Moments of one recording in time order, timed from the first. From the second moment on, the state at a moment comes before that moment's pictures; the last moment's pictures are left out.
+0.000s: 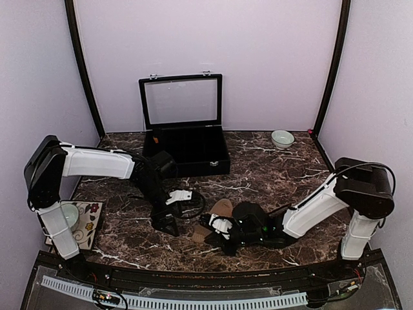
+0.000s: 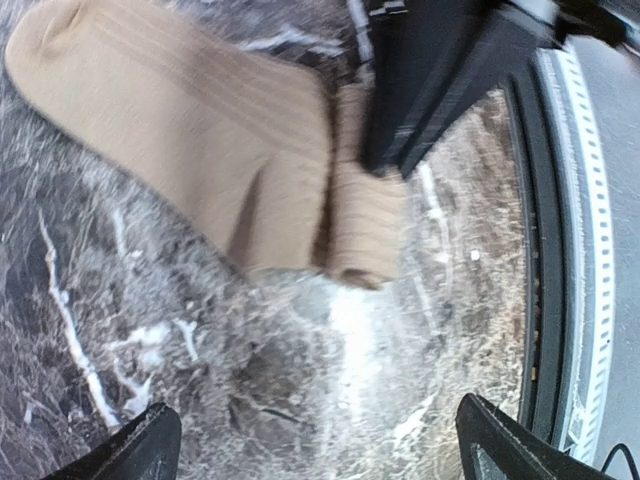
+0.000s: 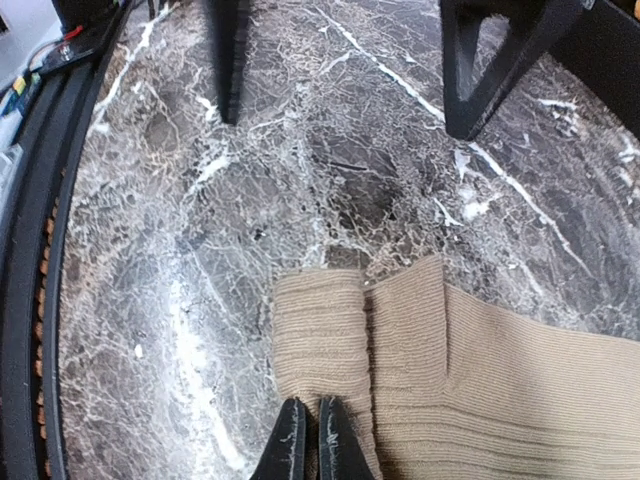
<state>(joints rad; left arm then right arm) -0.74 1.79 1.15 -0.77 0.55 0.71 1.19 1.81 0.63 0.55 -0.13 -0.08</state>
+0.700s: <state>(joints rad) -0.95 1.68 1.02 -0.51 0.44 0.83 0.96 1.87 0.61 0.65 -0.53 0.58</state>
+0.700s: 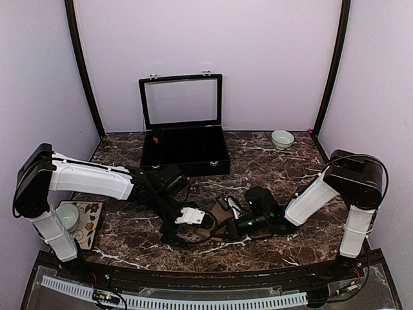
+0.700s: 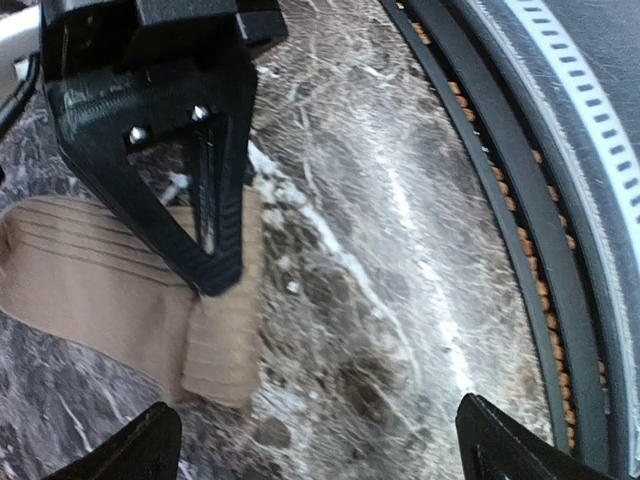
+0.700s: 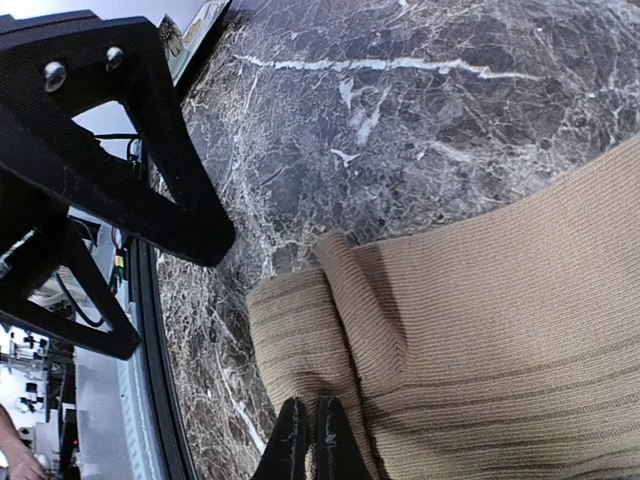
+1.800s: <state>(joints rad) -1.01 1.95 1.22 -0.45 0.33 0.87 0.92 1.88 0.53 0.80 -0.58 0.71</state>
